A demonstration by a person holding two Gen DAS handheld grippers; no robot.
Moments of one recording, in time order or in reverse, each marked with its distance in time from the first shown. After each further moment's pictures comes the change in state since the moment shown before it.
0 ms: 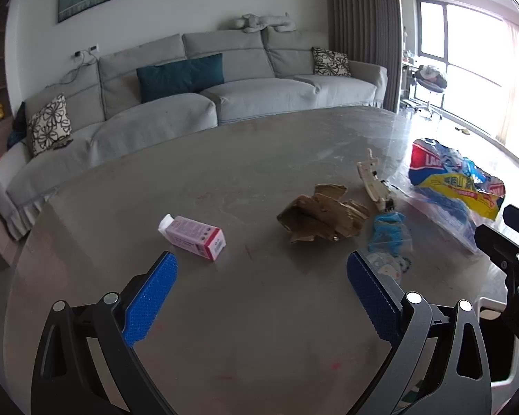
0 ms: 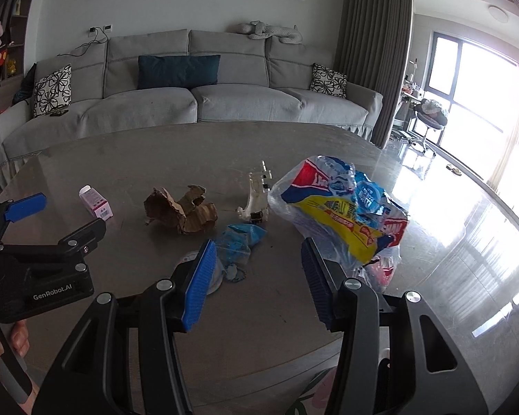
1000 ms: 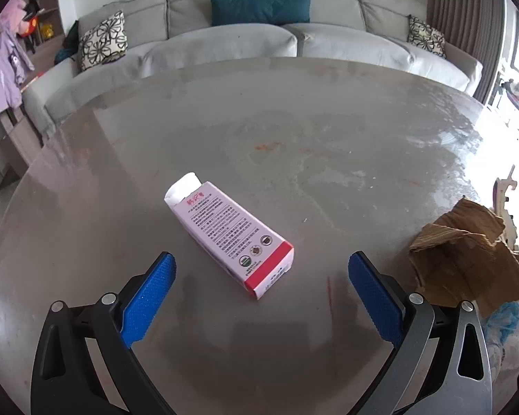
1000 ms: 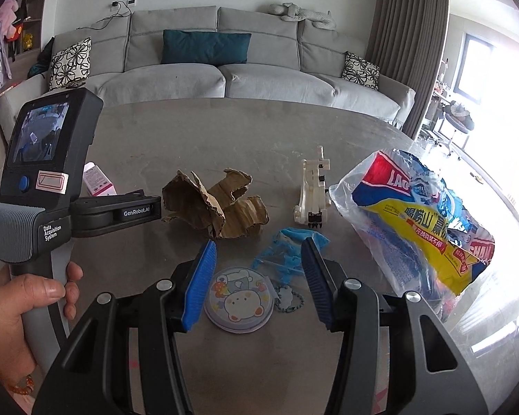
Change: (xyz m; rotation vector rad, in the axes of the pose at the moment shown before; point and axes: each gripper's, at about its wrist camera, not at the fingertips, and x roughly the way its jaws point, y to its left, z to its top) left arm 0.146 0.040 0.008 -0.264 0.273 0.235; right arm 0.069 0.036 0.003 -0.071 0.070 0.072
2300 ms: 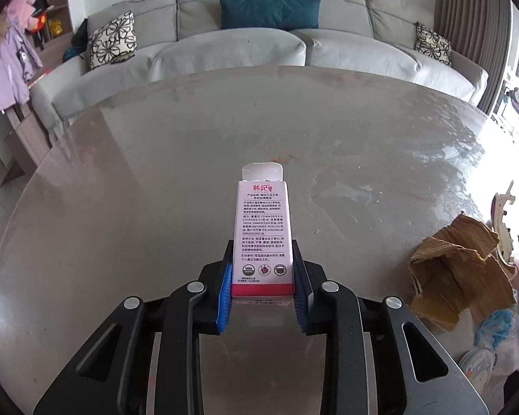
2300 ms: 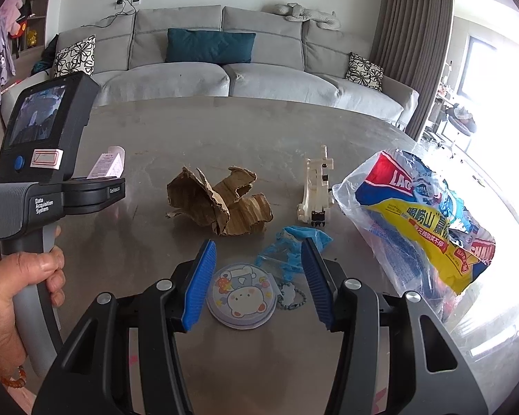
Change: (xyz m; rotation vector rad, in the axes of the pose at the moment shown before) left arm -0.022 0.005 0.009 -0.017 -0.035 0.009; right arm -0.003 0.001 -0.001 -0.011 -0.005 0.015
